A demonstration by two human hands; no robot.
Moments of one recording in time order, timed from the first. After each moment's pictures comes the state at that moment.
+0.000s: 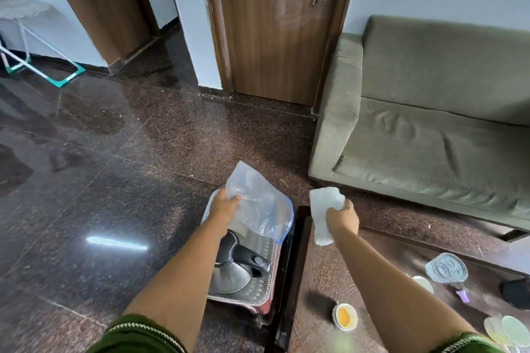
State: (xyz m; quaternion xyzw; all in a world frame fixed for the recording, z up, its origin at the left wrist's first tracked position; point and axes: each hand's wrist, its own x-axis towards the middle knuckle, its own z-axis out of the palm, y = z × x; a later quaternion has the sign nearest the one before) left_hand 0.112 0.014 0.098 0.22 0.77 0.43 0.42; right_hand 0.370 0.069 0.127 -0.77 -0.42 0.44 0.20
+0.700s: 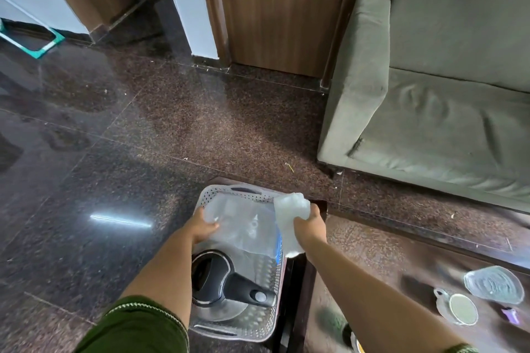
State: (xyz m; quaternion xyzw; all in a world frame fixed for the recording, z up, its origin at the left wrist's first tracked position) left_hand 0.025 0.039 -0.036 0.28 0.83 0.10 0.47; right_hand 0.284 0.105 0.006 -0.70 -0.46 0.53 0.12
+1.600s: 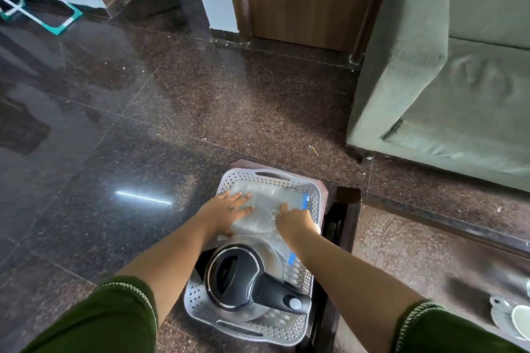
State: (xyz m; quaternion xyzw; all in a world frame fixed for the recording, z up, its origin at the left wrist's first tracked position) left_hand -0.011 0.053 -0.095 0.75 0.55 -0.31 0.18; right_hand 0.198 0.101 -0.071 -0.36 -0.88 0.12 -0.30
